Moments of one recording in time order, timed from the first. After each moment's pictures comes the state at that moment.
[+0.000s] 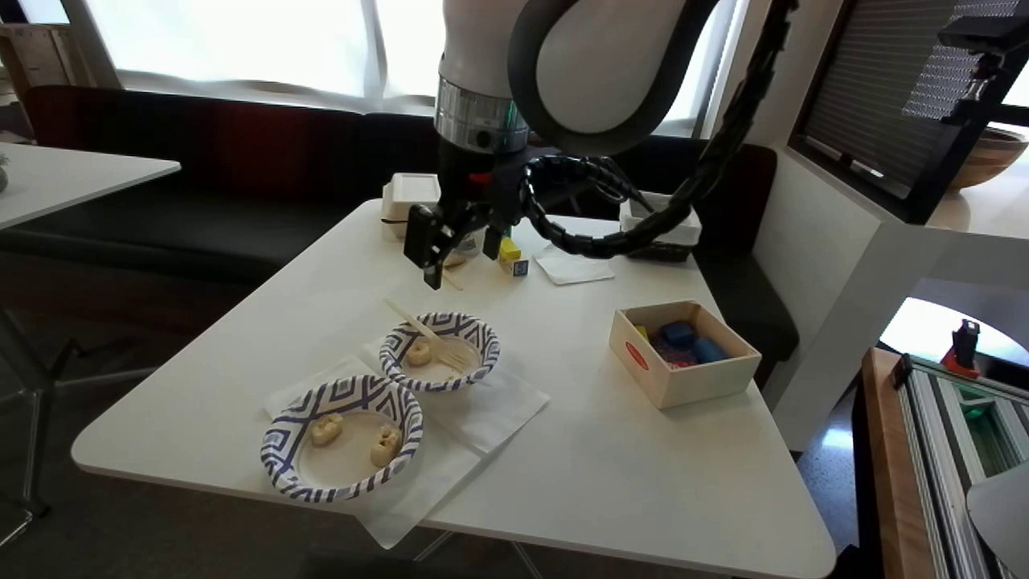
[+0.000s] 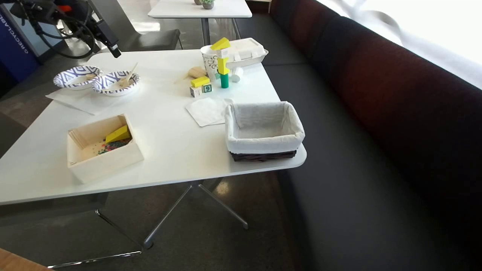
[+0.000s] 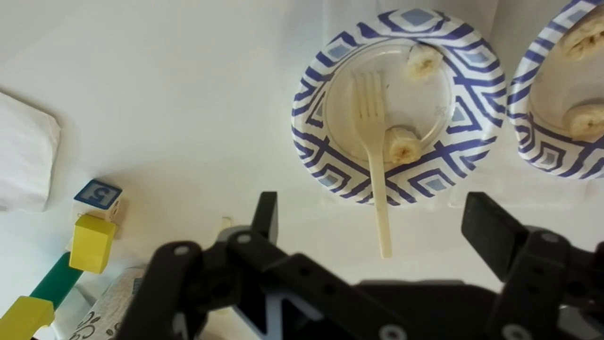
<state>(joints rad) 0.15 0.28 -0.04 -2.28 -0.26 2.78 0.47</state>
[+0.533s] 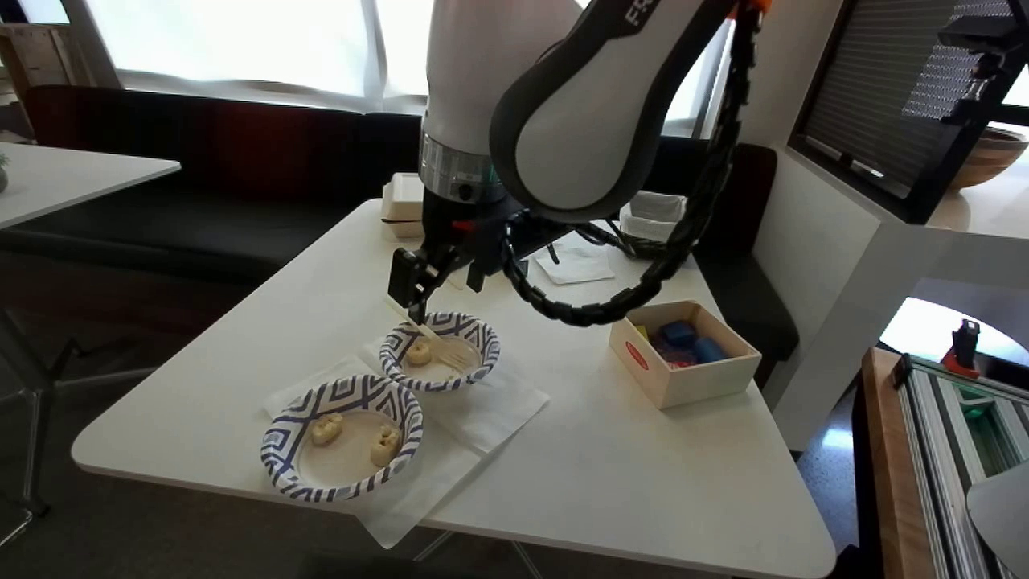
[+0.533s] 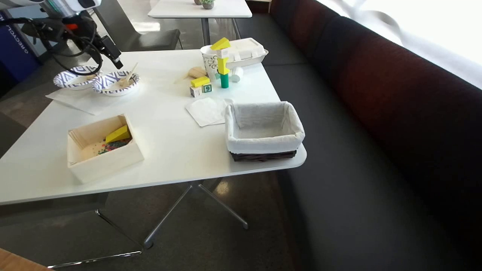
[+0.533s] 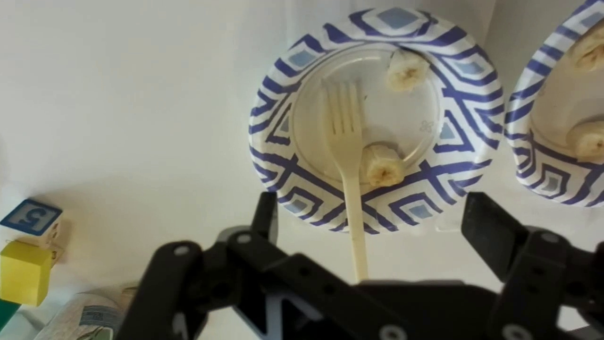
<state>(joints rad) 0.22 0.41 -0.08 -2.24 -0.25 2.88 0.49</state>
